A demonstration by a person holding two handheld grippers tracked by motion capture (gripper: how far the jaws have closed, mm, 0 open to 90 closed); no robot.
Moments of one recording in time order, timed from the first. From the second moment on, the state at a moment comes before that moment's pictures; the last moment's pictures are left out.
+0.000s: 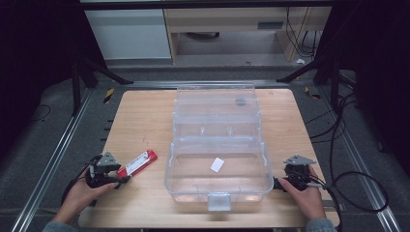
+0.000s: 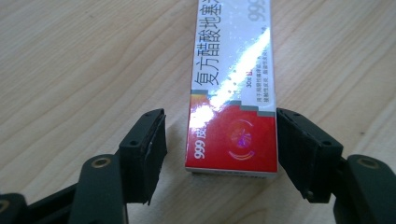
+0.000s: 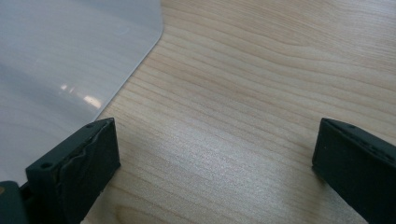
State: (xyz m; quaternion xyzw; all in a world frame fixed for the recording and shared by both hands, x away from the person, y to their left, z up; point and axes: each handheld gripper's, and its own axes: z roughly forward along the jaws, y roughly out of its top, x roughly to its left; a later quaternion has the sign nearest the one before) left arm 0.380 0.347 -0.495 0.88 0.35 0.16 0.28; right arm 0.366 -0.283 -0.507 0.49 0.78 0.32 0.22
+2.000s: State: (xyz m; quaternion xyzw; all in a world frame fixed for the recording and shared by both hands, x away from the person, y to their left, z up) left arm 0.414 0.328 -0.443 0.92 0.32 0.10 0.18; right arm 0.366 -0.283 -0.507 0.49 0.78 0.32 0.22
